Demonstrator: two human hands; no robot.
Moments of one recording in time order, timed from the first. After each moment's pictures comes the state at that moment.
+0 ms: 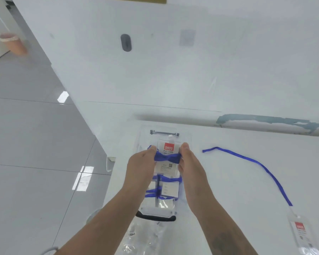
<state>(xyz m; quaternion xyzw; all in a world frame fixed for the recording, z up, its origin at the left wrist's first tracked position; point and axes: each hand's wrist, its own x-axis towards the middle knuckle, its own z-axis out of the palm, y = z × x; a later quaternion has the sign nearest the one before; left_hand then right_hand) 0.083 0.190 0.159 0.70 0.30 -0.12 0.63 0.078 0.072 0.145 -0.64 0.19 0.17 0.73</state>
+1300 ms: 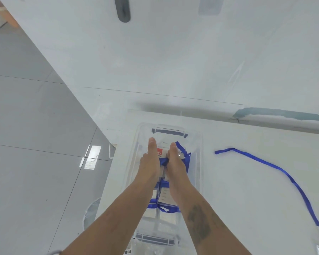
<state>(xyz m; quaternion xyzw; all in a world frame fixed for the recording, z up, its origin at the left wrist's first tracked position) 0.159 0.185 0.091 0.63 0.40 -0.20 0.63 0.165 0.123 0.058 -0.58 0.39 0.25 0.68</state>
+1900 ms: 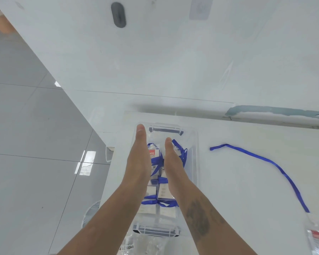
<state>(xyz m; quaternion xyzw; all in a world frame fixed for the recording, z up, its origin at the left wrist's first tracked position) 0.141 0.198 0.147 0.65 0.34 -0.11 0.67 0.158 0.126 0.095 -0.65 0.33 0.27 0.63</state>
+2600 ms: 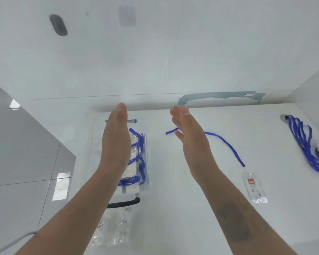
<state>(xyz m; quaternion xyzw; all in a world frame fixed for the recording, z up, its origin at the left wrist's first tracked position) 0.098 0.143 0.180 0.72 0.13 0.00 0.68 0.069 -0.008 0.193 -0.73 0.13 0.01 0.68</state>
